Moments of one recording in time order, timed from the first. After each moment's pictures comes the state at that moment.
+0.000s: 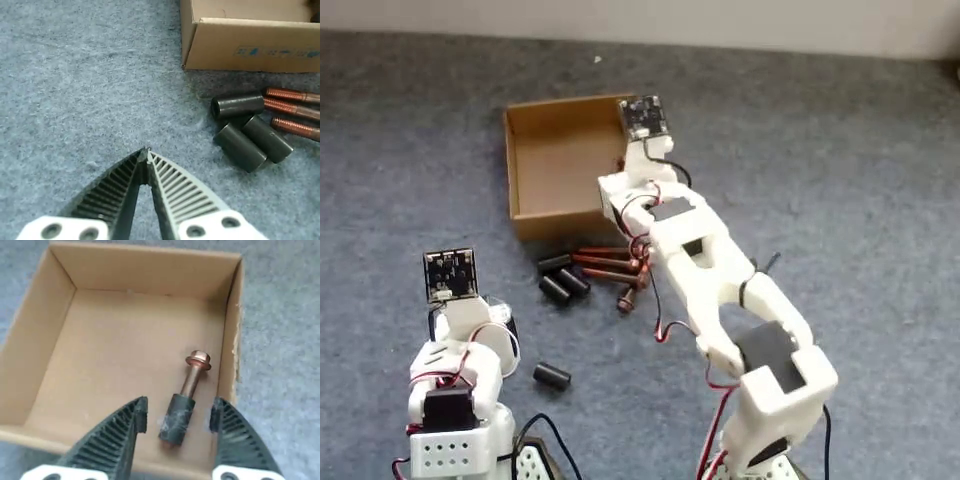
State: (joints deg) left arm -10.9 -104.1 95.9 63.0 9.5; right arm -29.9 8.4 17.7 22.0 -4.7
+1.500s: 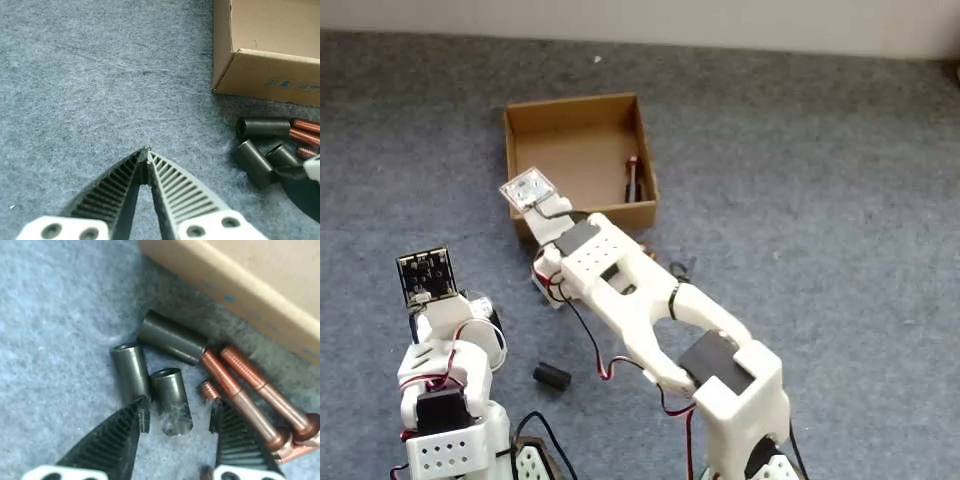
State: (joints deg) left arm -17.8 -104.1 95.9 59.4 9.5; right arm -49.8 20.7 4.4 56.4 -0.5
